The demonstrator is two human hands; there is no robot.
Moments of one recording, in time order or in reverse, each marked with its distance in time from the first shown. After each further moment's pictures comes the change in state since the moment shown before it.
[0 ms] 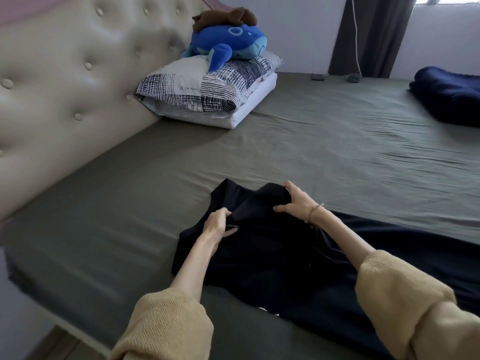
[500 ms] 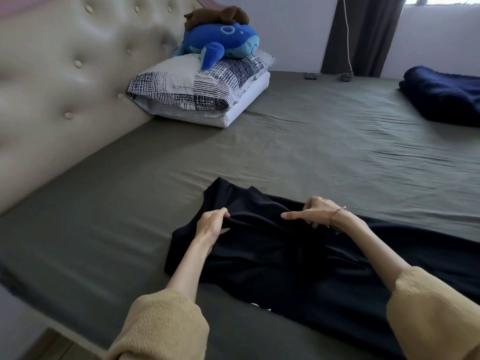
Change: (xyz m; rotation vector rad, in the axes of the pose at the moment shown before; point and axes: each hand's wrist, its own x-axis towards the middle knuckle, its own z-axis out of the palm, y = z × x) left_hand -0.004 -0.007 0.002 0.077 0.055 0.089; right_hand -0.039 0.020 -0.036 -0.257 -0.082 0.341
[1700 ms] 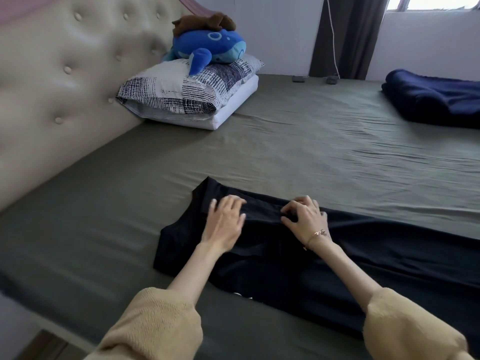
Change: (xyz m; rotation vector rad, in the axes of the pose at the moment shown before) left_hand -0.035 0.005 0.036 1.191 -0.002 0.791; right_hand -0.024 0.026 0.041 0.002 0.470 -0.252
